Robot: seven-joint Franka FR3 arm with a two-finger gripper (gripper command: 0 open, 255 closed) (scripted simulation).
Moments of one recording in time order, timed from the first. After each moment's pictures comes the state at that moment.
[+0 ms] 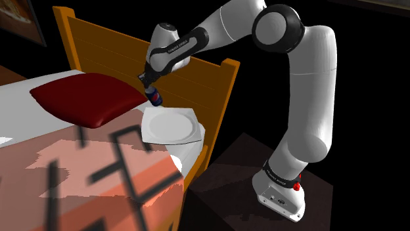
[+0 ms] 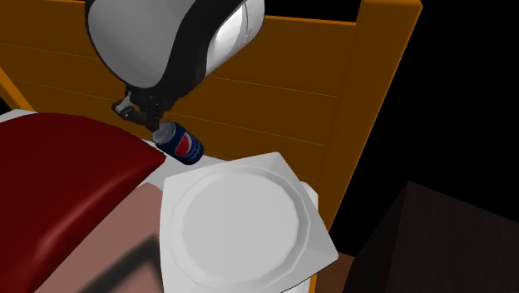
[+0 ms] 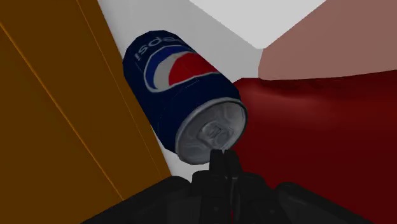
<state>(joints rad) 0.06 0.47 0.06 -1.80 -0.08 2.67 0.18</state>
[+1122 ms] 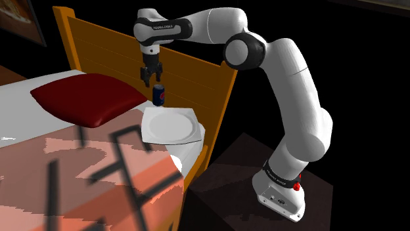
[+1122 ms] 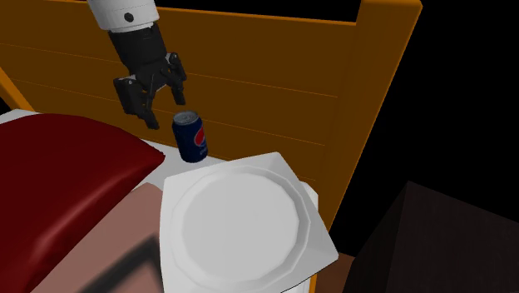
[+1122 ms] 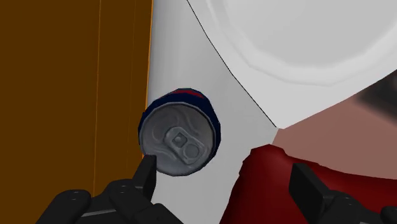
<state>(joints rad) 0.00 0.80 0.10 -1.07 -0.08 1.75 -0.18</state>
